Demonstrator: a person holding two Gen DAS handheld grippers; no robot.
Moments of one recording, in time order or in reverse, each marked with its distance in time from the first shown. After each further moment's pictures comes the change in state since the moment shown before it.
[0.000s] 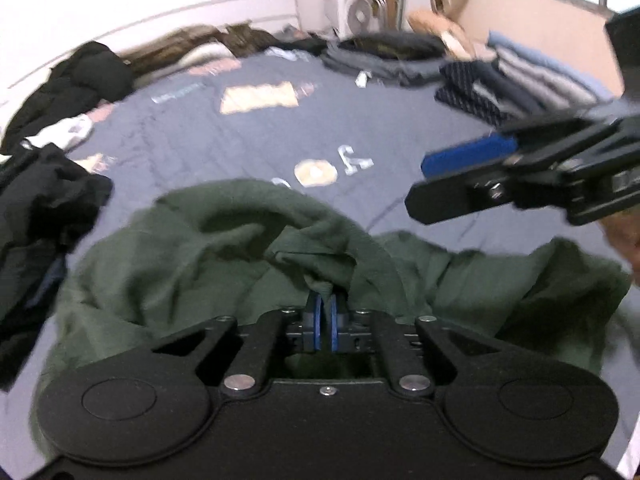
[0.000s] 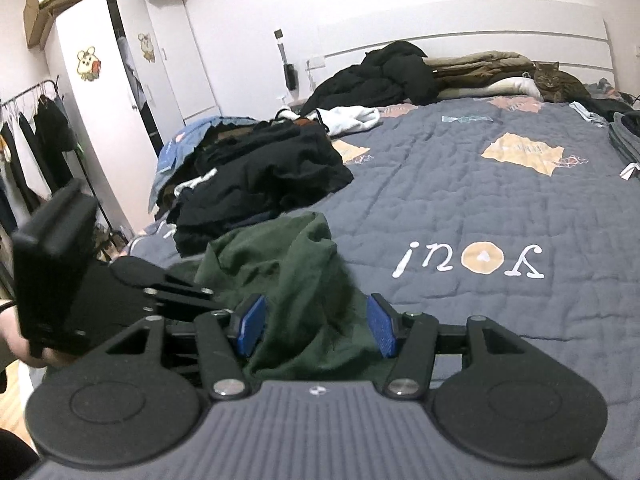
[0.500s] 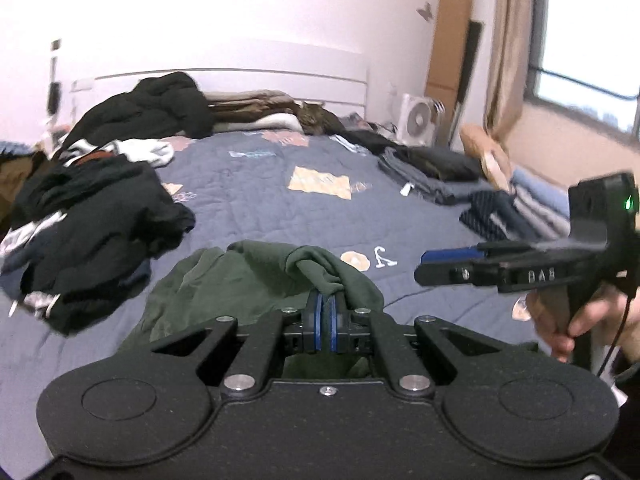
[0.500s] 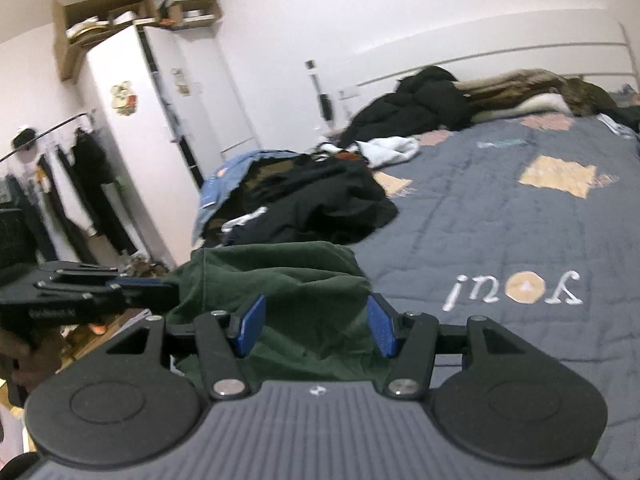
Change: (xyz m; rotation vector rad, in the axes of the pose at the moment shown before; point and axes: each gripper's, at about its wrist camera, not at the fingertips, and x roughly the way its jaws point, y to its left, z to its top) left arm -0.143 0.018 -0.008 -0.285 -0.231 0.063; right arm -0.021 0.028 0.016 -0.010 -0.075 0.161
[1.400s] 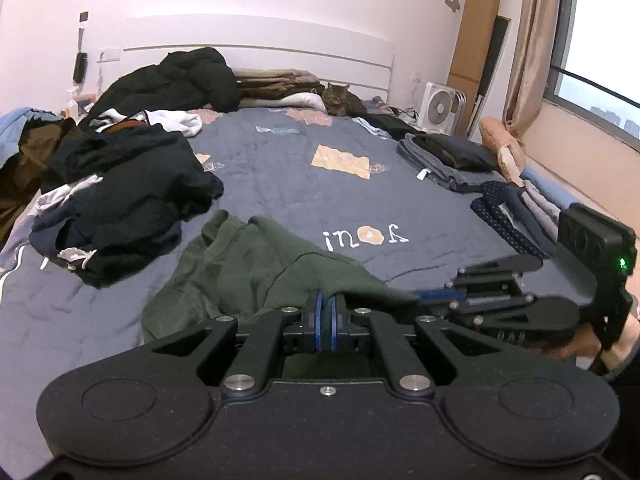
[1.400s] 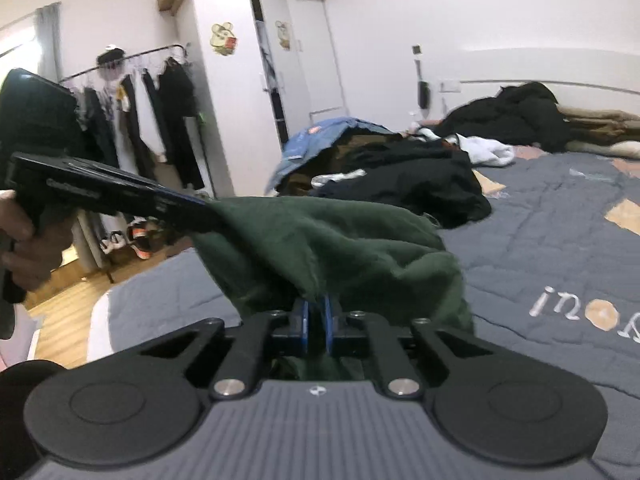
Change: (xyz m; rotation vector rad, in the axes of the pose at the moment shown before) left arm -0.042 0.013 -0.009 -0.052 0.068 0.029; right arm 0.007 0.057 -0.028 -0.227 0.073 0.154
